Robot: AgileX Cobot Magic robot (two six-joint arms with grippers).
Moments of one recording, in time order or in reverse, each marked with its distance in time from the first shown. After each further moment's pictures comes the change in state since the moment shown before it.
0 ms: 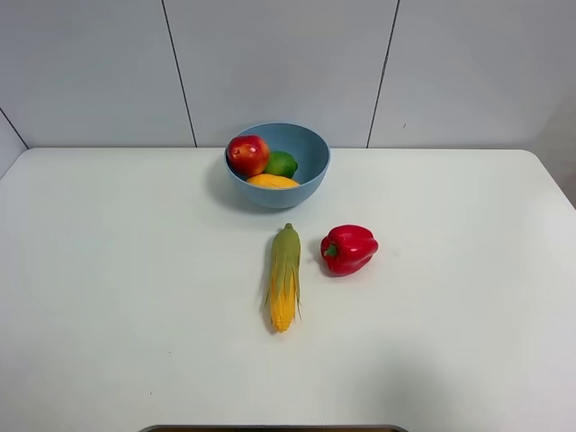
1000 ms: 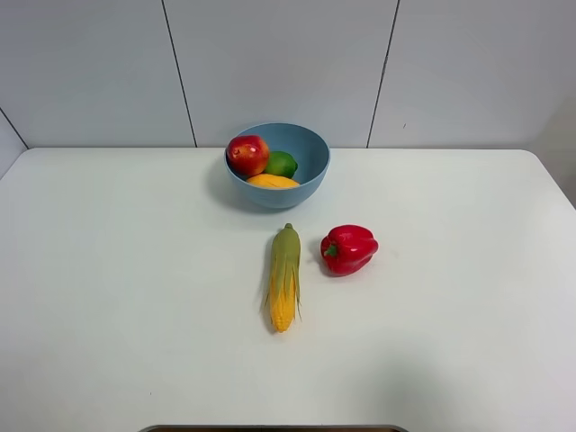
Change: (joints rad) left arm 0.000 0.133 -0.286 0.051 0.066 0.030; right arm 0.000 0.000 0.000 0.000 0.000 0.000
